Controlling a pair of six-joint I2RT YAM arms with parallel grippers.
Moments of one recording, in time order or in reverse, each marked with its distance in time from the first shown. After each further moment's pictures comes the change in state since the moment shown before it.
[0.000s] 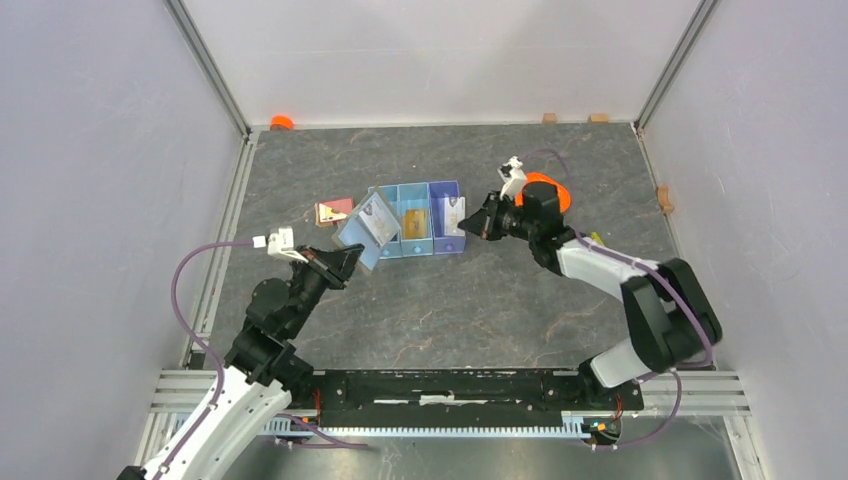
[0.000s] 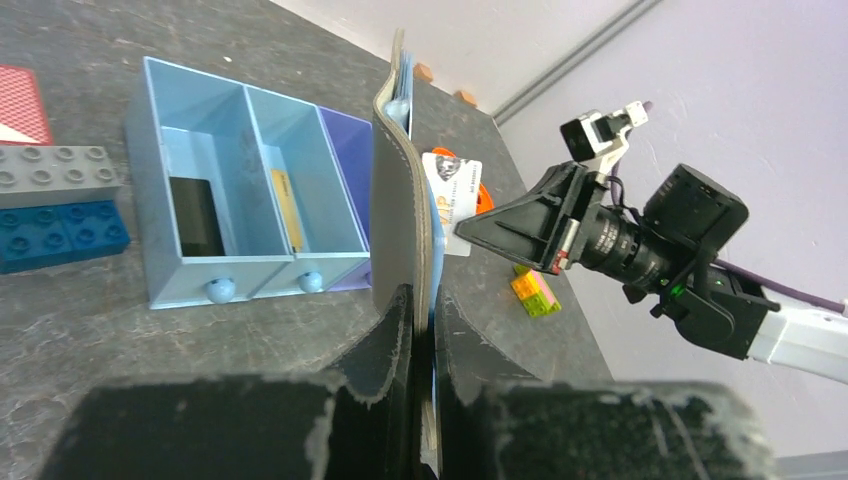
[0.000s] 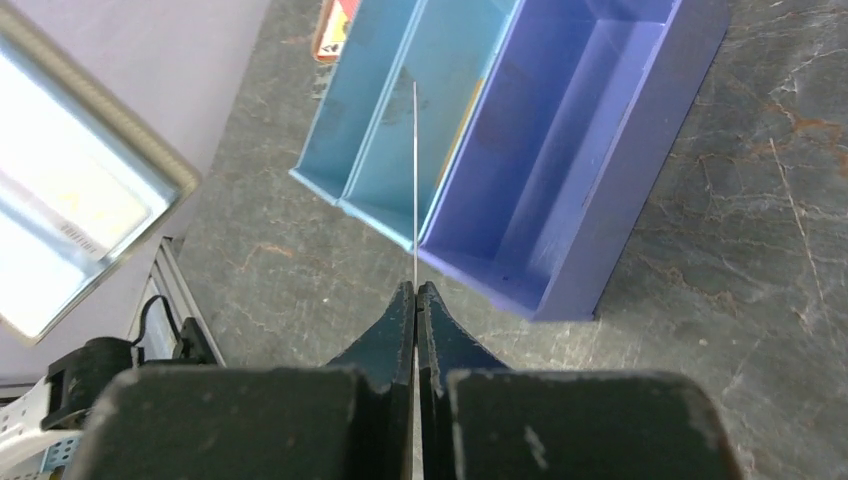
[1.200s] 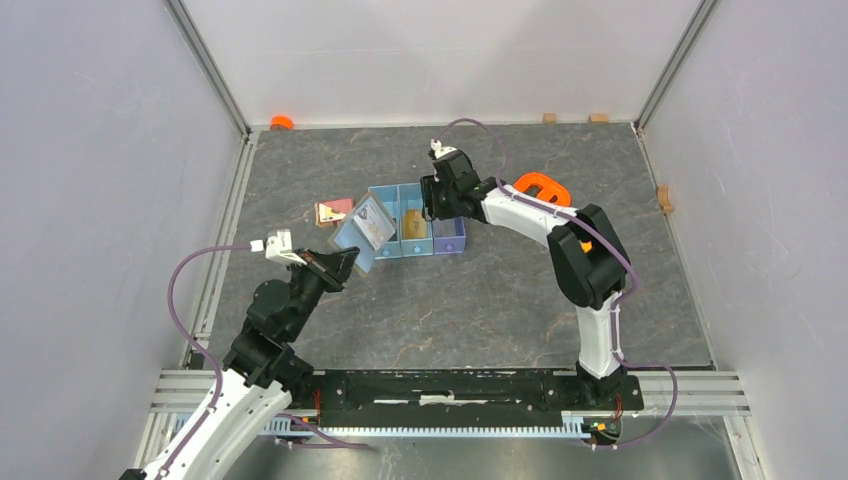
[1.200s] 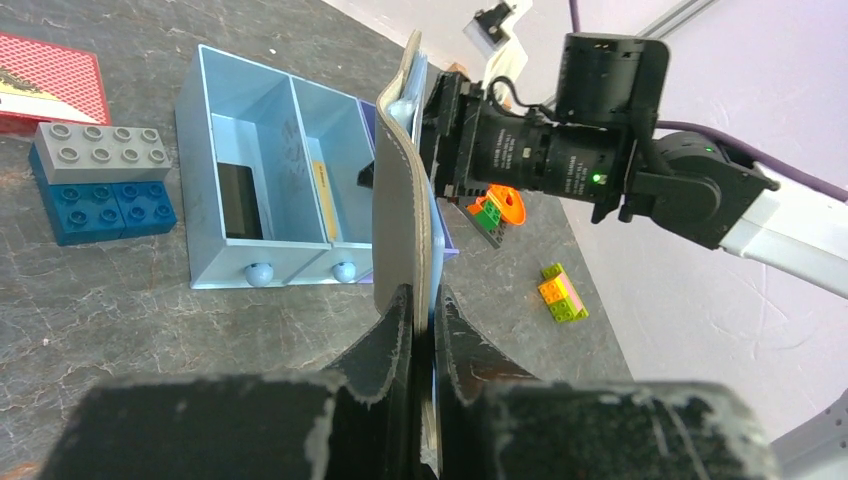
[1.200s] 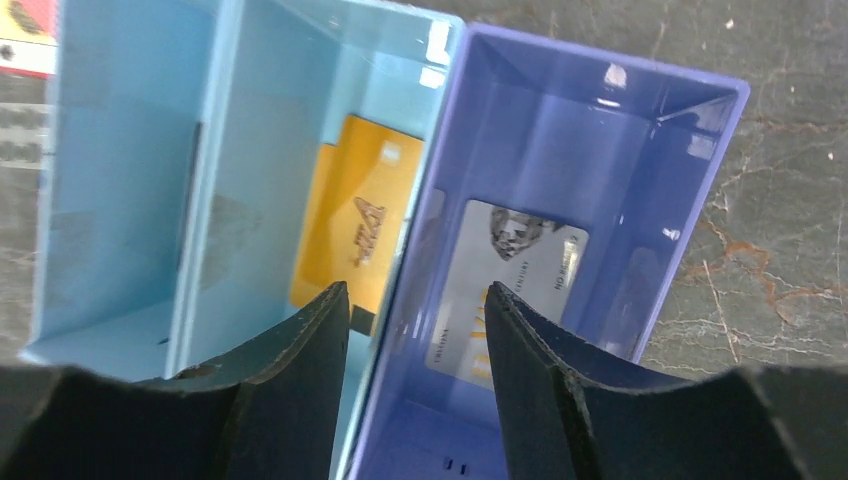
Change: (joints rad) left arm 0.000 -0.048 -0.008 -0.090 -0.072 0.000; right arm 0.226 0.543 0.784 -0.651 0.515 -0.199
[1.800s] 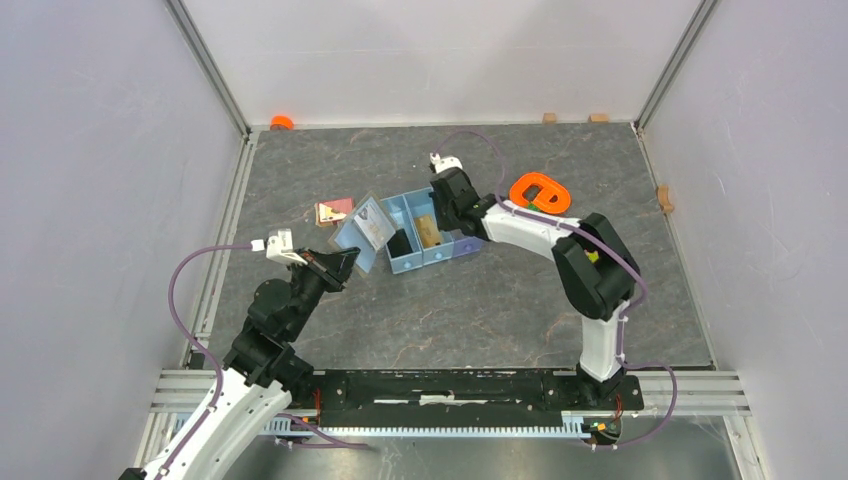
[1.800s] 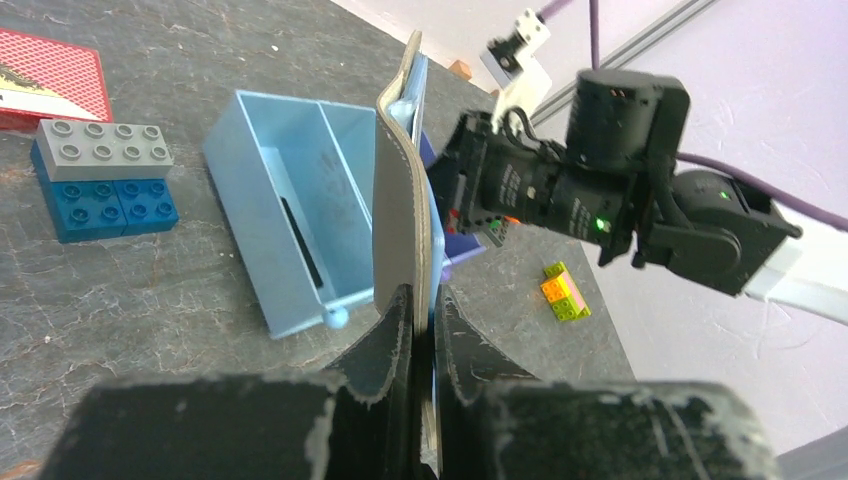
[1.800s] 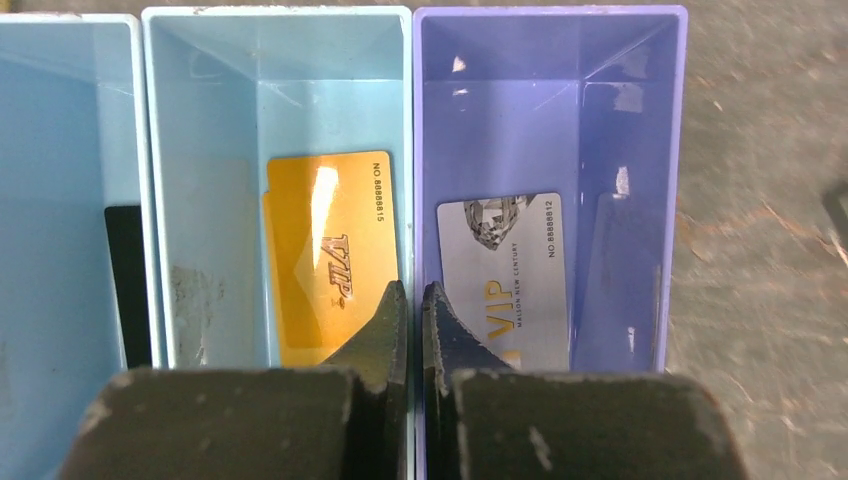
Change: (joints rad) left arm 0.000 0.010 0.000 0.000 0.000 0.000; right arm 0.060 -0.049 -0.126 0.063 0.212 -0.051
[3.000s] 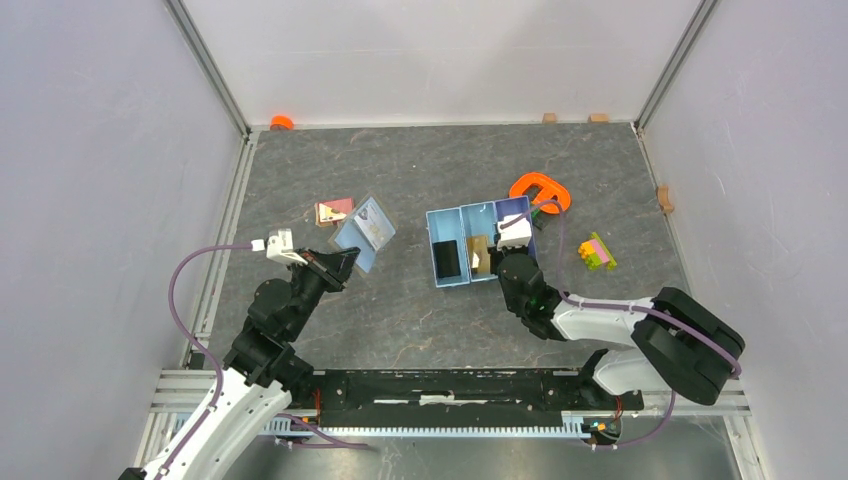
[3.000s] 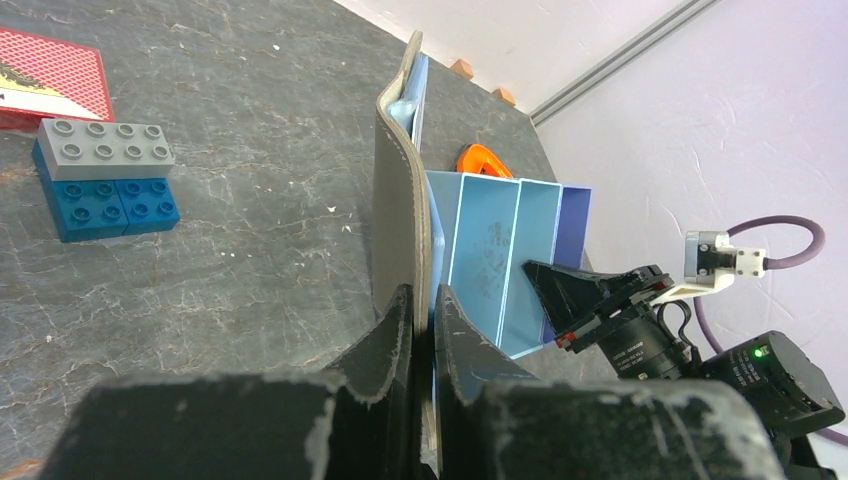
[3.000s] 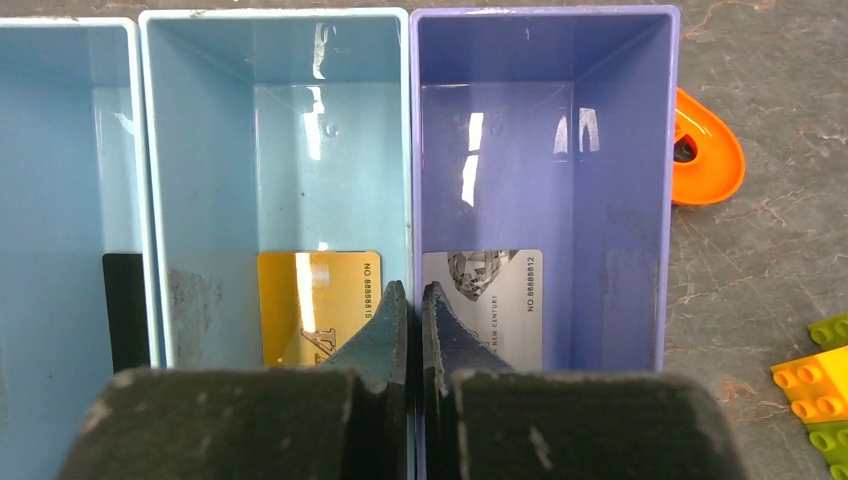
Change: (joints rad) left arm 0.000 0.003 0.000 0.000 -0.001 0.001; right arm 0.143 -0.621 -0.999 0.934 0.480 -0.239
